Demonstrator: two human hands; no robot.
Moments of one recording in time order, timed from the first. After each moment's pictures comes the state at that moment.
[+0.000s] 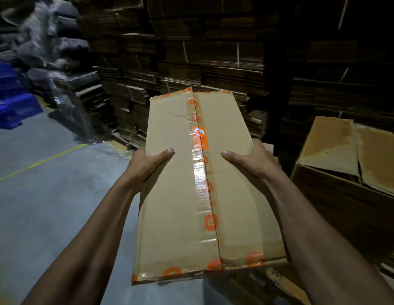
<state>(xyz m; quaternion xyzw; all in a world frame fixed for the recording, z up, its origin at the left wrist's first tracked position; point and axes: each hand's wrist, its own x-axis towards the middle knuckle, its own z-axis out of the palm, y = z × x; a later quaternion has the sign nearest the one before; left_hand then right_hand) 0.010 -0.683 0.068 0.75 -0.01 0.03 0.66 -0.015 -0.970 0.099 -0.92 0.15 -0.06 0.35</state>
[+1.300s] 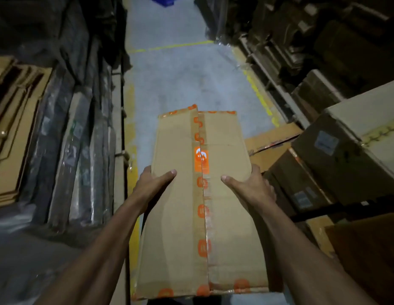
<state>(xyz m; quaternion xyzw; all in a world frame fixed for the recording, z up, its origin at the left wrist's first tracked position) -0.290 -0.597 -0.192 0.65 0.44 0.04 0.61 -0.133 -0.837 -0.146 -0.92 -0.04 0.27 0.30</state>
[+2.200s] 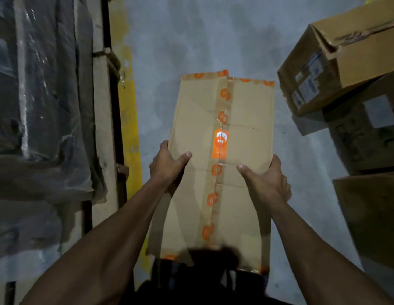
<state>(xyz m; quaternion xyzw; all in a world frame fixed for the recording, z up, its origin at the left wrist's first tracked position) -0.353 -0.563 -0.667 0.76 0.51 -0.05 0.40 -0.237 -0.779 -0.656 -0.93 0.05 0.26 0.26</state>
